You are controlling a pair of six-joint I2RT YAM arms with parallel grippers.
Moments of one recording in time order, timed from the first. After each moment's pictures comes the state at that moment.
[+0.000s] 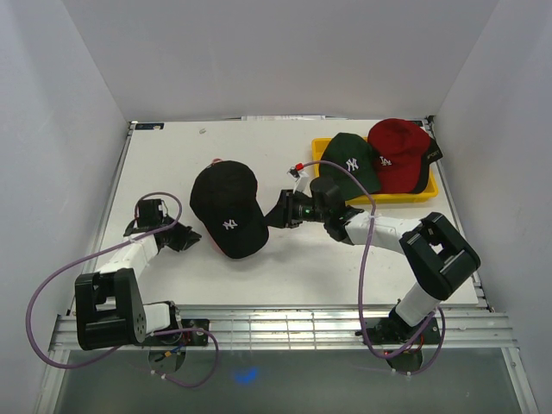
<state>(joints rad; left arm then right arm) 0.12 1.25 0.54 -0.30 0.27 -0.92 0.72 1.62 0.82 0.45 -0.52 0.68</state>
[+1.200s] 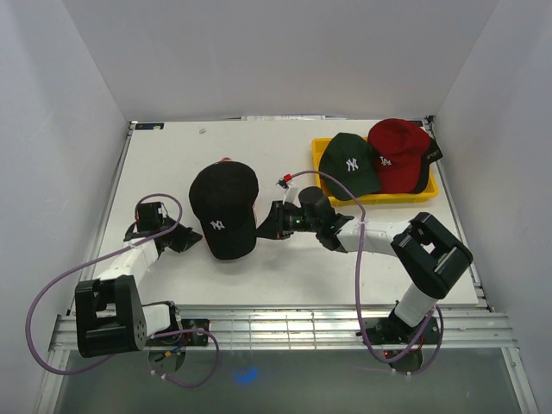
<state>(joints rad) 0.12 1.21 0.51 -0.25 0.30 -0.93 0.81 1.66 0.80 0.49 -0.49 0.72</state>
